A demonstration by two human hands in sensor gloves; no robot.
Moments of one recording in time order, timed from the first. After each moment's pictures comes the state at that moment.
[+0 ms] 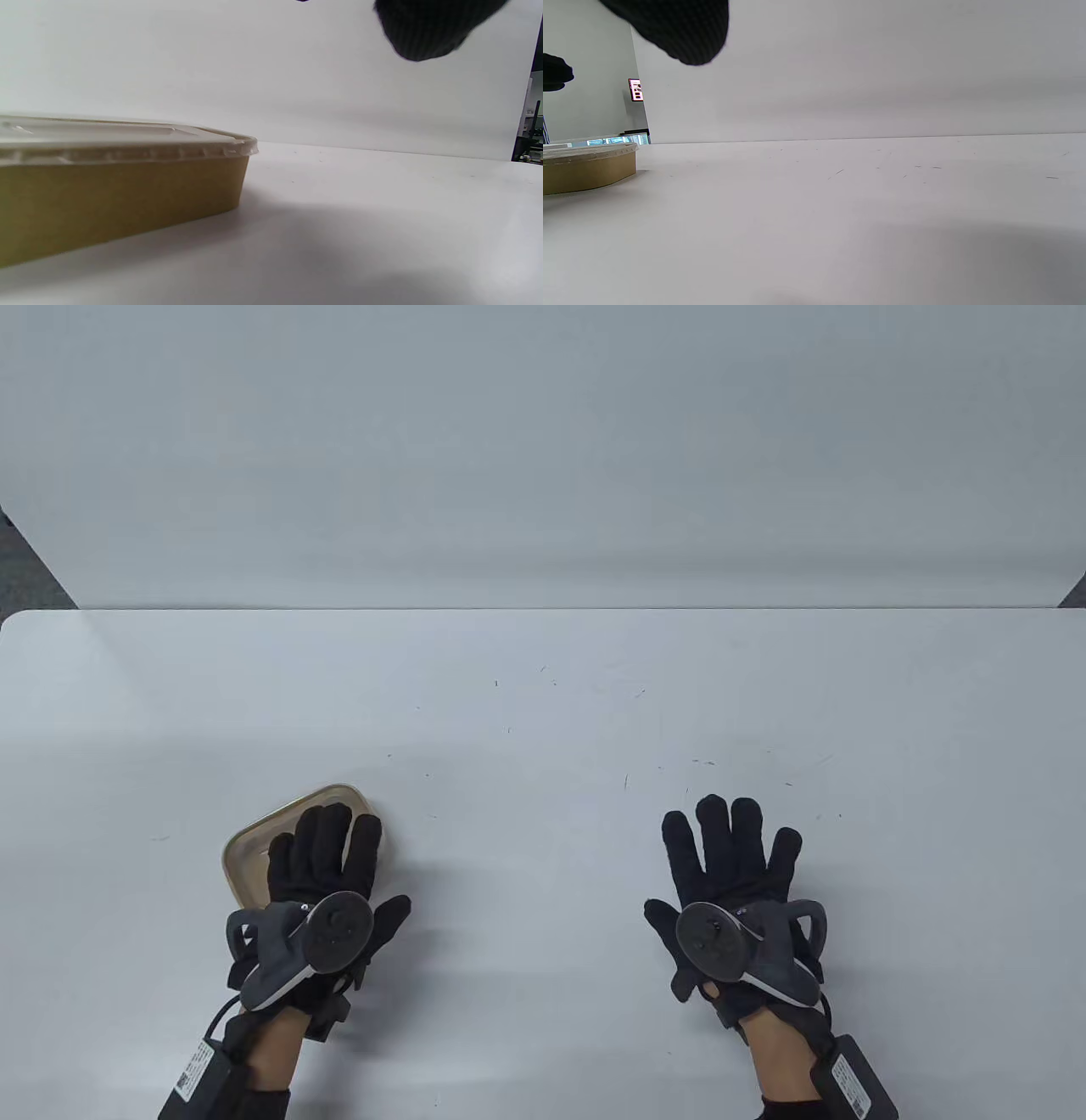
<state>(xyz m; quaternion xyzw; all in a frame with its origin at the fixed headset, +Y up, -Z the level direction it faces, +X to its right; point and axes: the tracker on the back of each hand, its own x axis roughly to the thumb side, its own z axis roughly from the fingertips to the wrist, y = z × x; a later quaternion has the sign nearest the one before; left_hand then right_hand) -0.237 -0.714 -0.242 0.05 -0.09 0.06 0.99 0.142 -0.700 -0.241 0.16 -0.09 0.98 0.05</state>
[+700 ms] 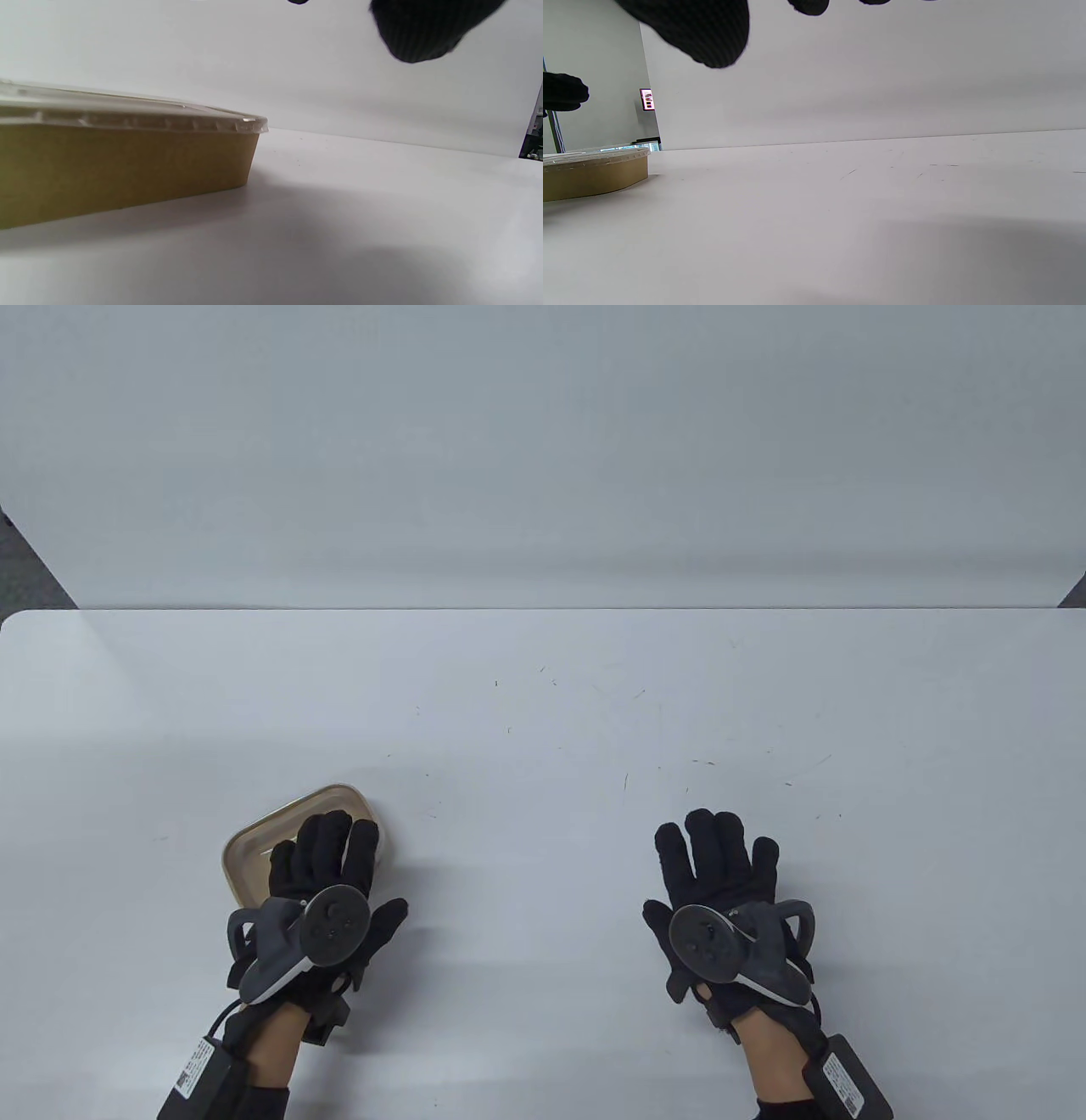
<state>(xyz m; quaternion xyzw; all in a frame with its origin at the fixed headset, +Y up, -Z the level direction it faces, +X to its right) -0.250 -0.710 -0.244 0.05 -0.06 0.08 0.99 0.140 -0.702 -0.240 0.17 -0.10 0.98 0.07</state>
